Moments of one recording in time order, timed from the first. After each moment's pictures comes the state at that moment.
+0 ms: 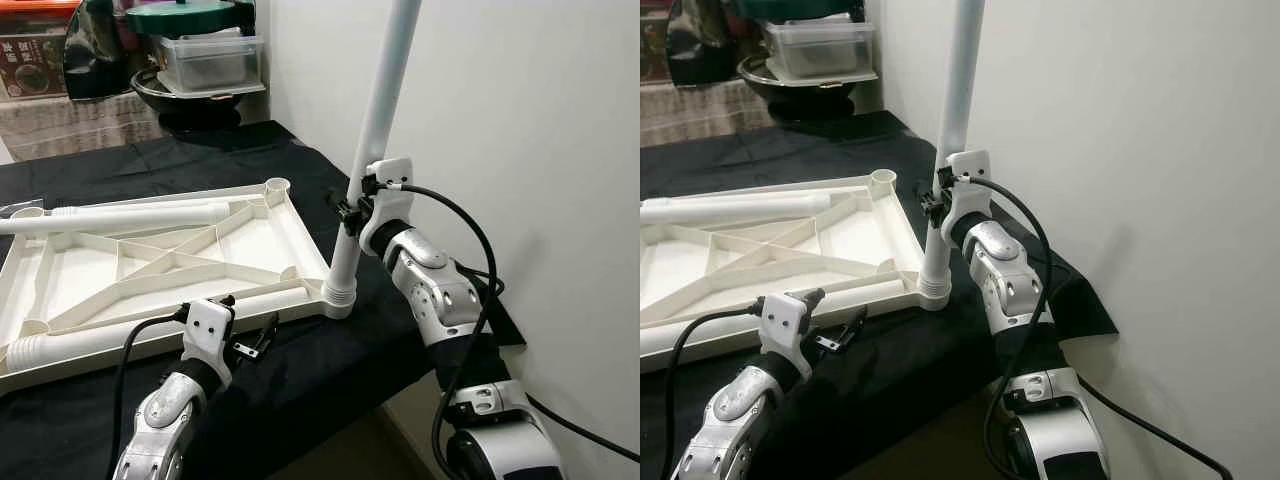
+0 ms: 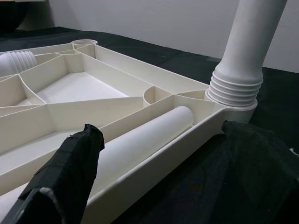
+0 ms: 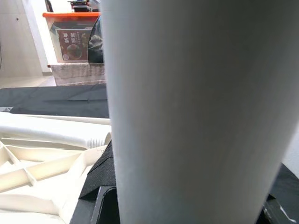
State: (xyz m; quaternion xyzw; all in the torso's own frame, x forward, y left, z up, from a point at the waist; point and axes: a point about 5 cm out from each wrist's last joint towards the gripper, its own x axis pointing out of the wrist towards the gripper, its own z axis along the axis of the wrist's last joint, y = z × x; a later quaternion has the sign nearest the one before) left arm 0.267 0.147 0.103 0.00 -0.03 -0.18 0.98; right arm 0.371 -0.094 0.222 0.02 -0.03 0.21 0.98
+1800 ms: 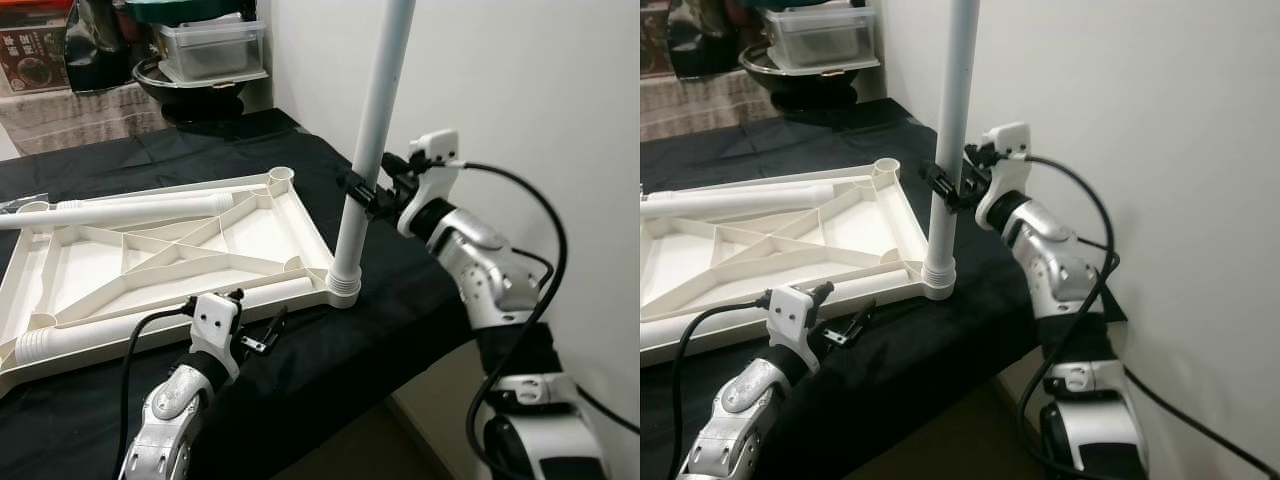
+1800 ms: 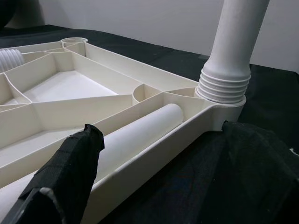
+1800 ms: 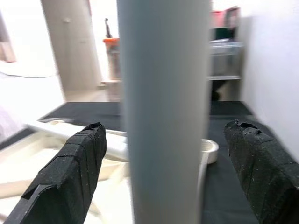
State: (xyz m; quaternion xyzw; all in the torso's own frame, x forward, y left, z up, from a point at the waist) left arm 0.272 0.141 0.108 0.00 -0.04 -0.20 0.98; right arm 0.362 -0.132 0.263 0.05 -0.08 0.34 0.94
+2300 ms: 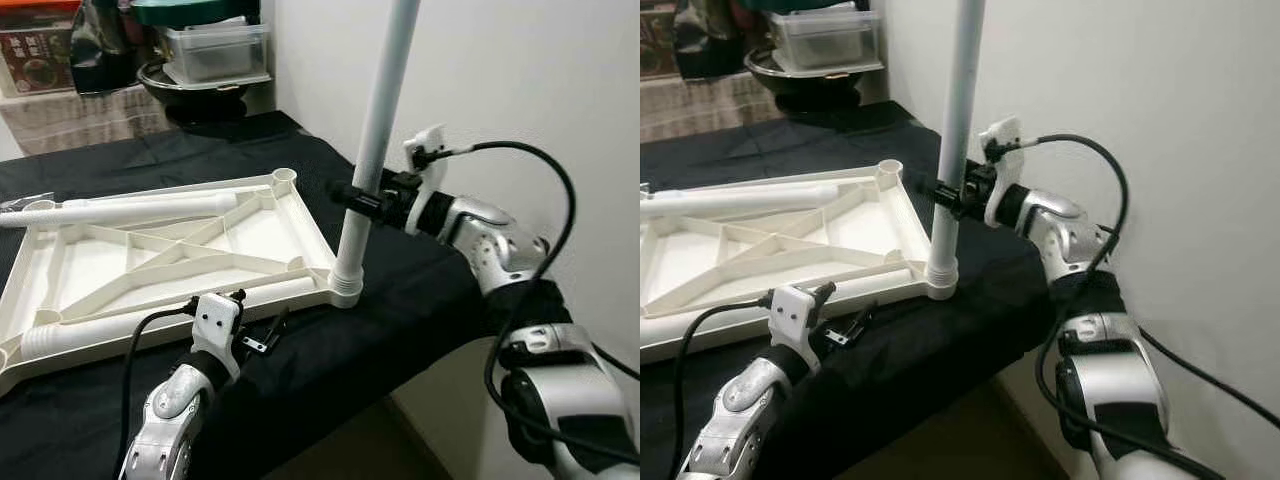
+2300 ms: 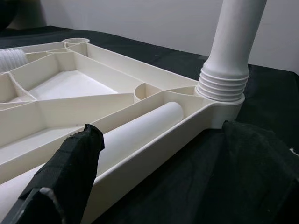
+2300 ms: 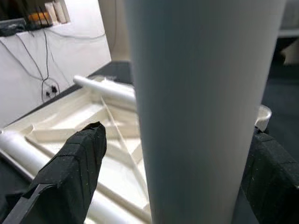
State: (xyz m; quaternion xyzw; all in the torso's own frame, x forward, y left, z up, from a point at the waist) left arm 0.273 0.141 0.108 0.00 -0.04 -0.20 0.98; right arm 0.388 -0.142 0.241 0.03 0.01 0.44 0.90
